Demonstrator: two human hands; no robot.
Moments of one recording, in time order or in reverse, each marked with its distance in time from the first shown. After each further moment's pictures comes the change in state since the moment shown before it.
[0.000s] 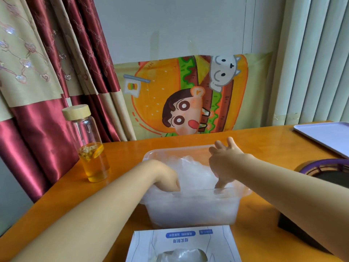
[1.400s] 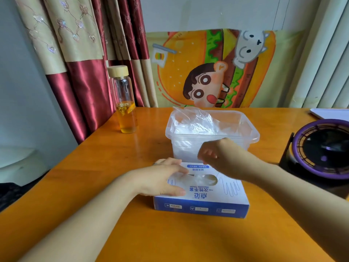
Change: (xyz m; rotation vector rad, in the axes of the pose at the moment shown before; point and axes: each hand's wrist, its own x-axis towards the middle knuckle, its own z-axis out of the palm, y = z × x) left_hand -0.103 -0.005 0.153 -0.432 0.336 0.163; right_hand -0.103 -0.086 0.026 0.886 0.547 -0.321
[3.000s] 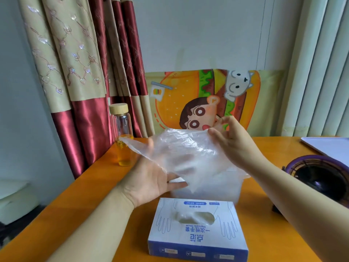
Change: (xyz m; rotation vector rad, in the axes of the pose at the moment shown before) left_hand -0.013 0.024 -0.060 -1.412 0.013 0.378; right_hand 0.036 0.003 -0.070 0.429 0.579 0.106
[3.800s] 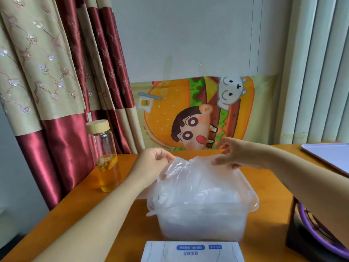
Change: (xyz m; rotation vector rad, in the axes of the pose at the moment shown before) left_hand 0.117 0.021 -0.053 0.939 0.683 0.238; right_hand 0.086 0.074 -0.028 -0.153 -0.559 0.420
